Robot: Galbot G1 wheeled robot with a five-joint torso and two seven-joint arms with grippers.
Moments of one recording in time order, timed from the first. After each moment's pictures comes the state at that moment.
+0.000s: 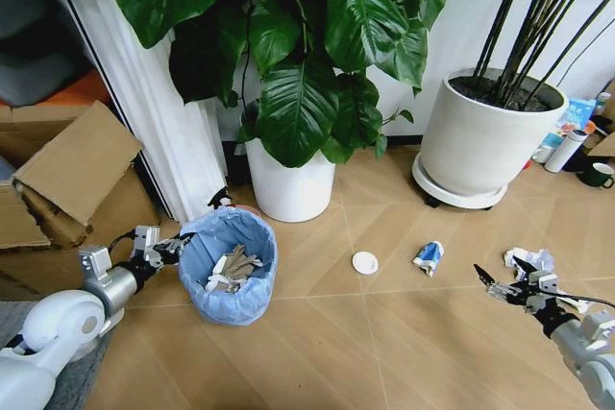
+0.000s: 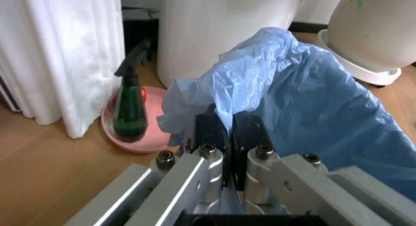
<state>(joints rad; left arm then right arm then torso) 1.32 -0.66 -0.49 -1.85 -1.03 0.25 0.12 -1.55 0.91 0.82 1.53 0.63 0.19 -0.44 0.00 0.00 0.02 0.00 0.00</state>
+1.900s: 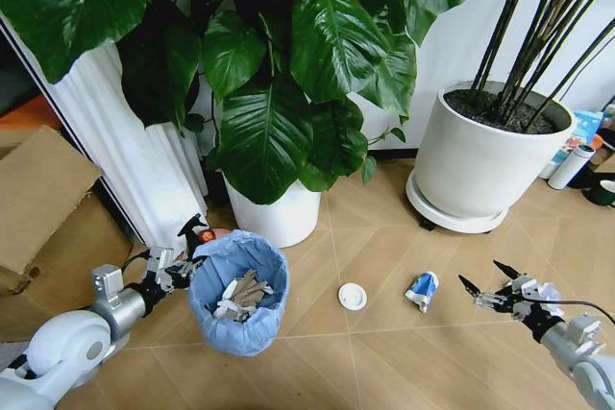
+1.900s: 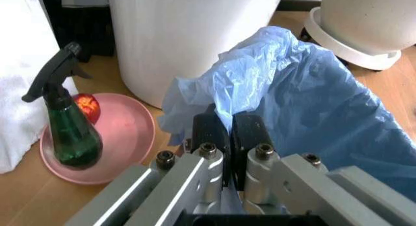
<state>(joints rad) 1.42 -0.63 -0.47 -1.92 -1.00 0.25 0.12 -1.53 0.88 0.76 1.49 0.56 0.24 -0.53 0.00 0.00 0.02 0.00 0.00</state>
